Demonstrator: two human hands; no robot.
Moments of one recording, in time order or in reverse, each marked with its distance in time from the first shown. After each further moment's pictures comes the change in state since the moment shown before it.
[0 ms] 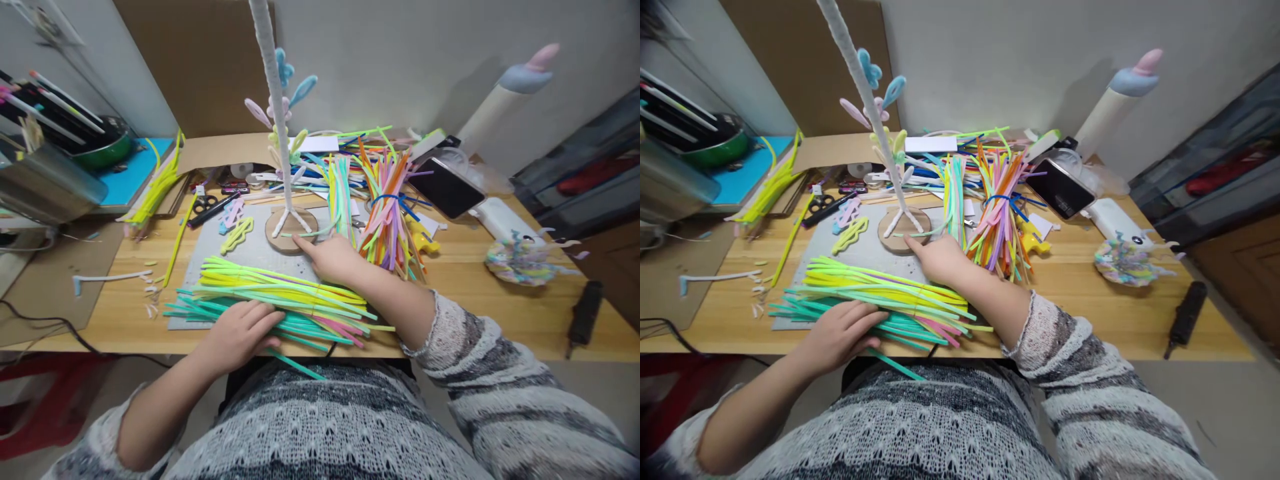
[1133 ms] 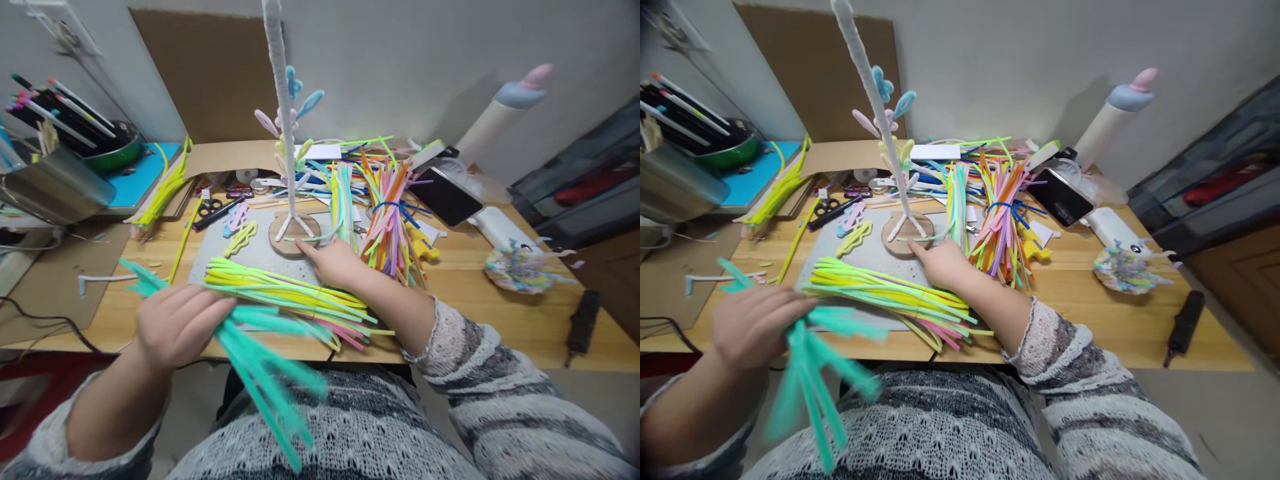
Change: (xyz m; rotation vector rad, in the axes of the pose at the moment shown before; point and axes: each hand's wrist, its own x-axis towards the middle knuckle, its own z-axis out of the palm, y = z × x) left_hand 0.001 -0.030 -0.079 0.132 0.333 -0.020; right_hand 0.000 -0.001 -0.003 -0.001 -0.043 -0.004
